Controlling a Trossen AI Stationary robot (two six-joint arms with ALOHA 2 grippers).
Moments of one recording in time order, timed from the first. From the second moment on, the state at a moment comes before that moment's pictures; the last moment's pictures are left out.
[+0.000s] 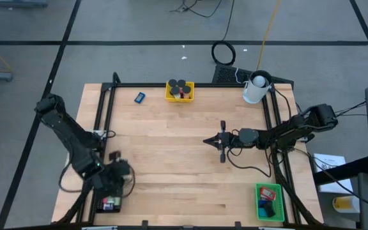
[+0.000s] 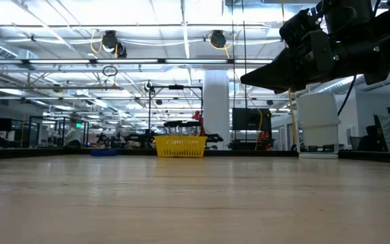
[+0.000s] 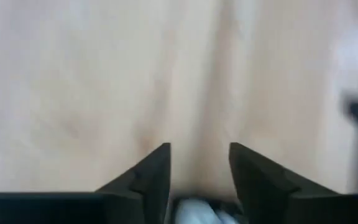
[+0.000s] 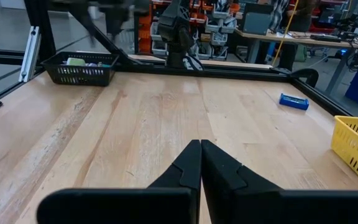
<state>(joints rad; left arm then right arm) -0.92 1.24 0.87 -0.90 -0.29 -1.07 0.11 1.44 0.32 1.00 0.16 -0.04</state>
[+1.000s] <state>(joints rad) 0.30 1.17 0.79 -0.63 -0.43 -0.23 0.11 1.44 0.32 0.99 0.16 -0.05</state>
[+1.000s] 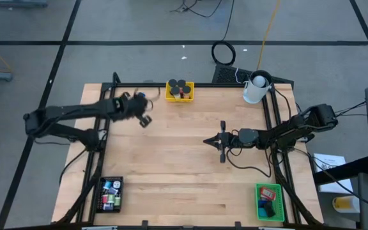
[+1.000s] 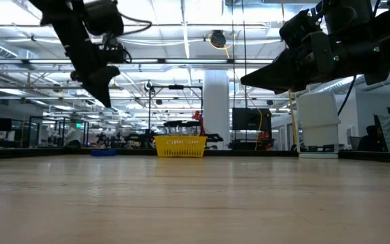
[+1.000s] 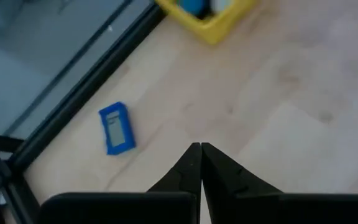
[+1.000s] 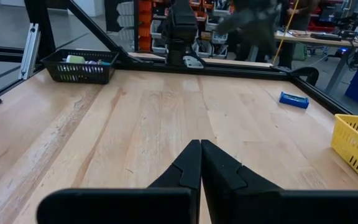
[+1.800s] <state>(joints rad) 0.86 1.49 0.79 -0.42 -0.18 -0.06 0.11 1.44 0.32 0.98 0.16 -0.05</state>
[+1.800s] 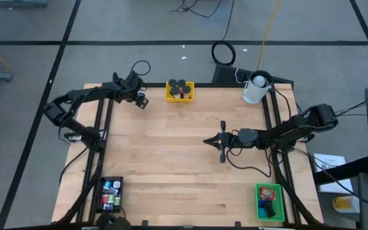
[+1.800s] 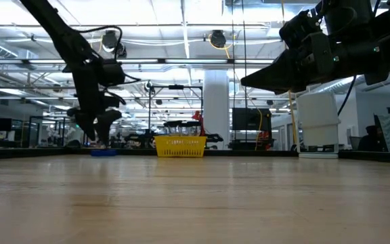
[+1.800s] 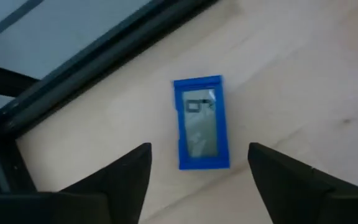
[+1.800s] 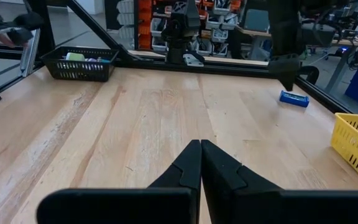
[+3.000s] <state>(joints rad) 0.89 1.66 0.86 -0.42 -0.11 -0.05 0.11 1.44 0.32 0.98 0.16 -0.05</state>
